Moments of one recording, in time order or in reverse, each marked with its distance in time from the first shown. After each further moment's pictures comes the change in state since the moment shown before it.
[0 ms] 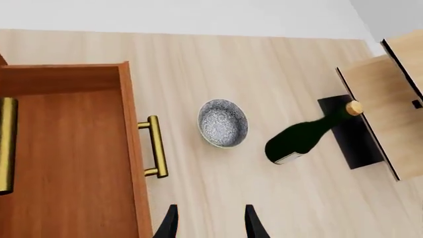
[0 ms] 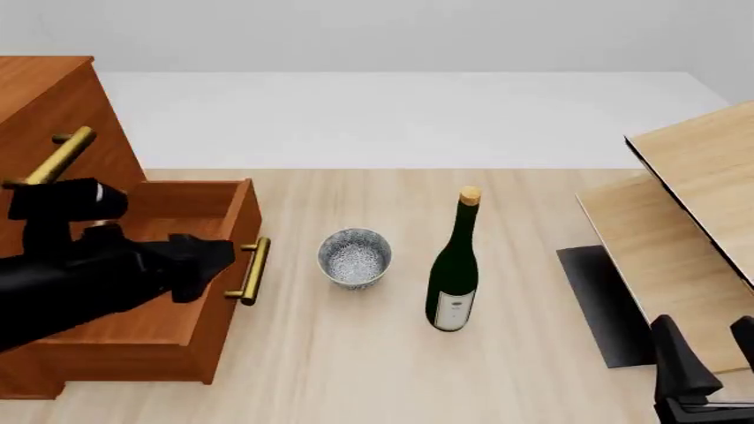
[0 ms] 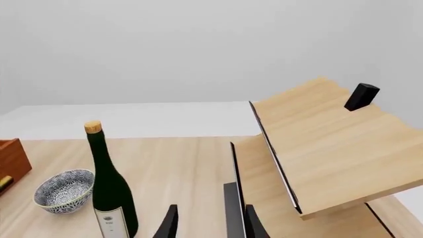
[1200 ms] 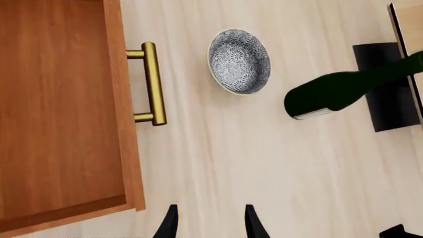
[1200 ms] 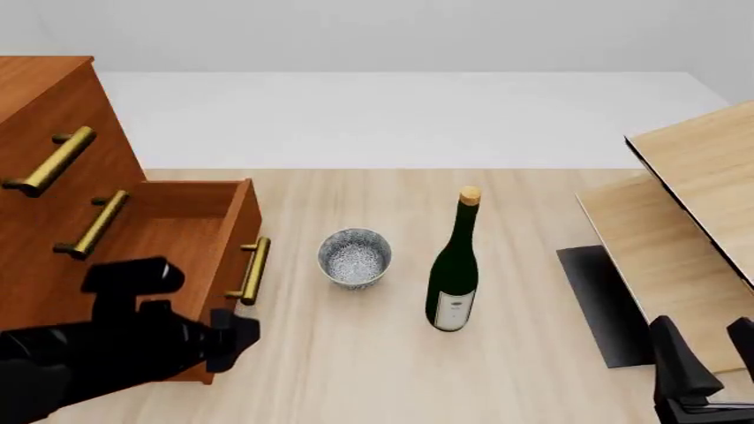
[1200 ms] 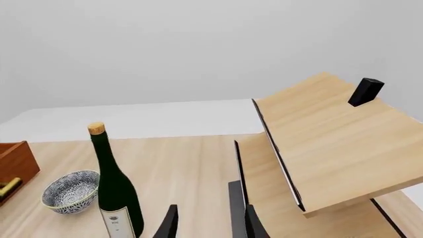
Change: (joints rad) left arm -0.089 0.071 0.194 -0.027 -0.141; right arm 0.010 -0.007 -0.003 0.015 0.030
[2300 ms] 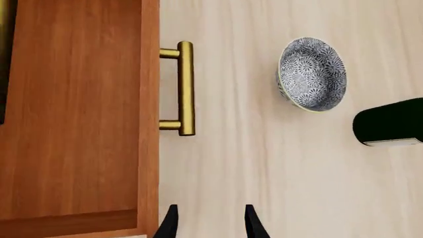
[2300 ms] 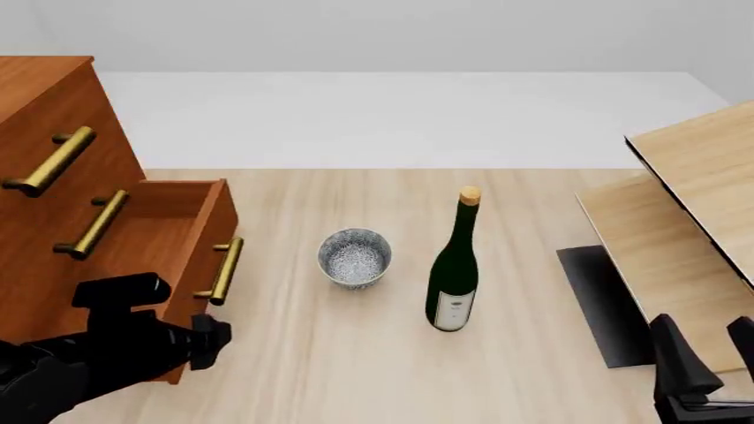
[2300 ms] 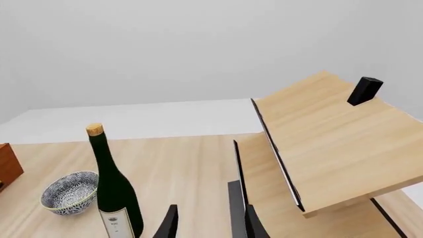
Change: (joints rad) left arm 0.232 0.115 0.139 -0.210 0.129; right arm -0.005 0.015 0.000 -0.012 0.006
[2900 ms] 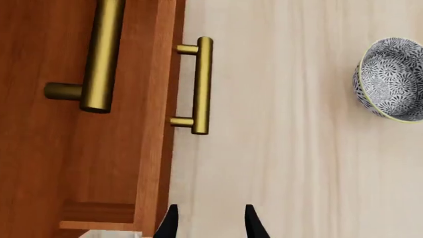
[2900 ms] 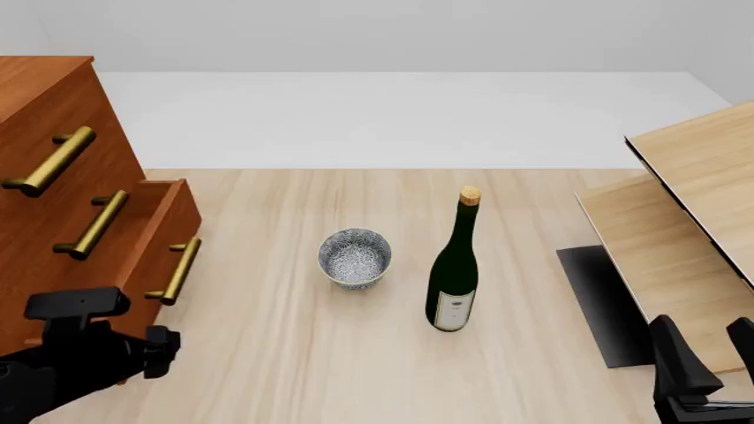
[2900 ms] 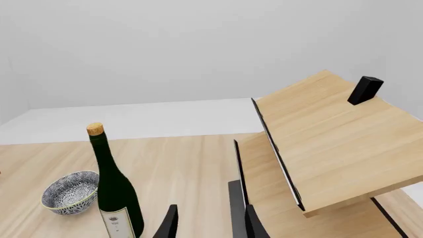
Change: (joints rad) left arm 0.281 0.001 0.077 -0.062 0.250; right arm 0.001 -0.005 0.001 0.005 0.002
